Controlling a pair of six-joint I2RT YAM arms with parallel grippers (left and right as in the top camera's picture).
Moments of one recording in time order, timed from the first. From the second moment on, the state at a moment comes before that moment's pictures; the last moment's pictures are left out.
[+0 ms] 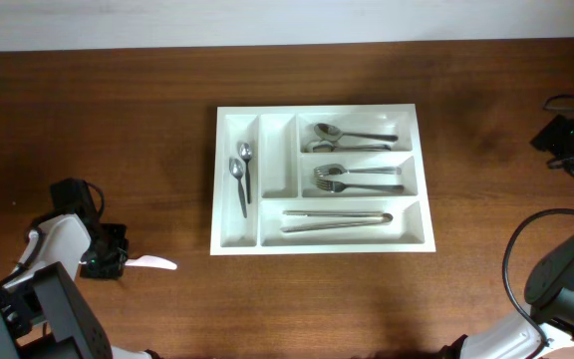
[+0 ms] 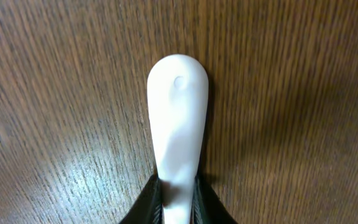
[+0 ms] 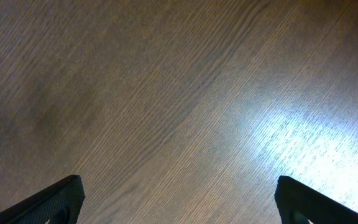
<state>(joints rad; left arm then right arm) 0.40 1.67 0.84 -0.71 -0.05 -1.09 -0.51 1.88 1.67 -1.02 0.23 0.37</state>
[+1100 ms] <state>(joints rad) 0.14 1.74 1.34 -0.64 0.13 -0.66 -0.51 1.88 1.67 -1.02 0.23 0.37</state>
